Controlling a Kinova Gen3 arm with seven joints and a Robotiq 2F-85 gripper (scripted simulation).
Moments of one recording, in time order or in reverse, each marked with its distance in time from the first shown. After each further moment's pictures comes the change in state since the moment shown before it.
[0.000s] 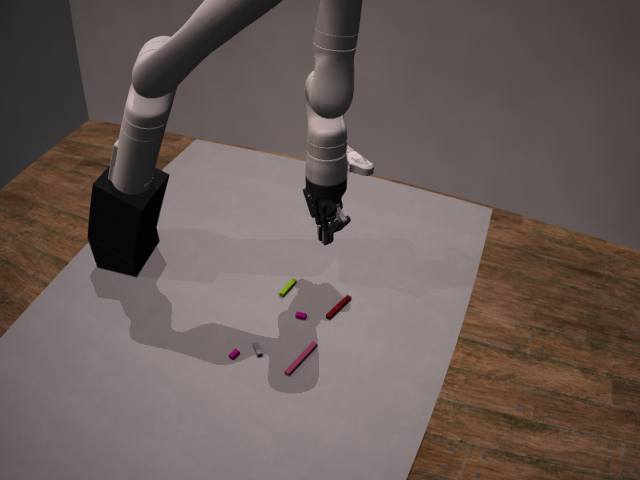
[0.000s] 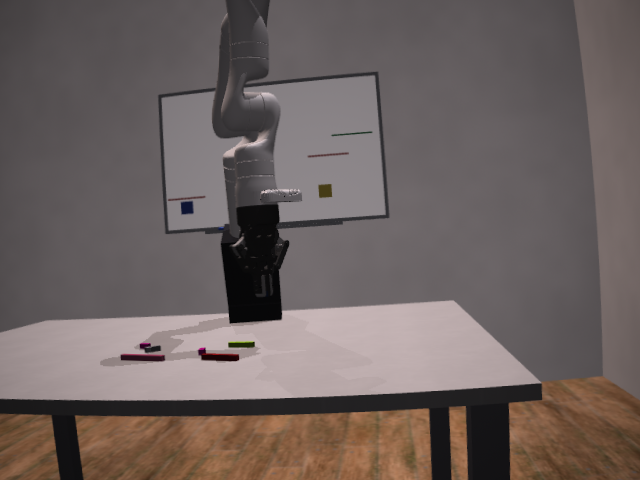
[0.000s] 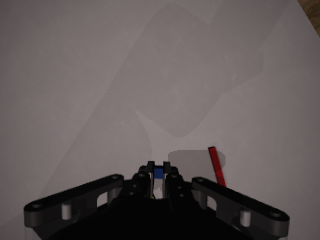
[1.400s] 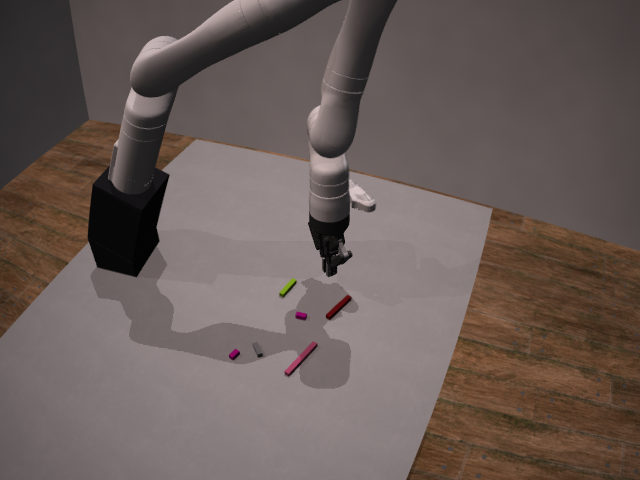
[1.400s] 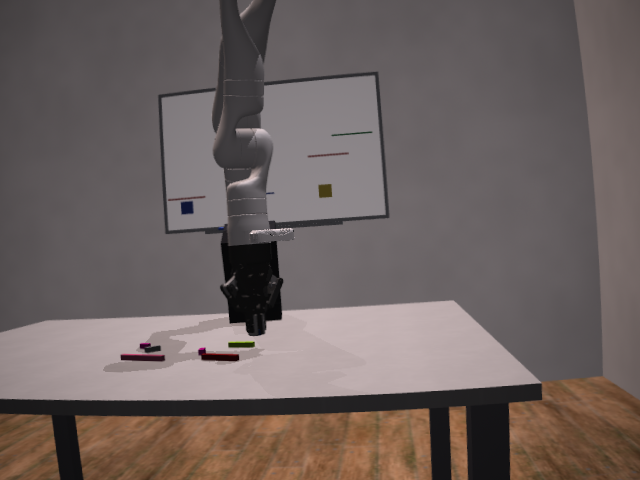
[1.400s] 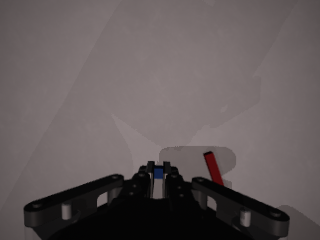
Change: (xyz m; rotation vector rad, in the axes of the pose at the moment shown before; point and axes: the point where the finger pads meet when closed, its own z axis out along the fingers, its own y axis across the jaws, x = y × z) arm -0.004 0.022 0.066 -0.016 0.014 0.052
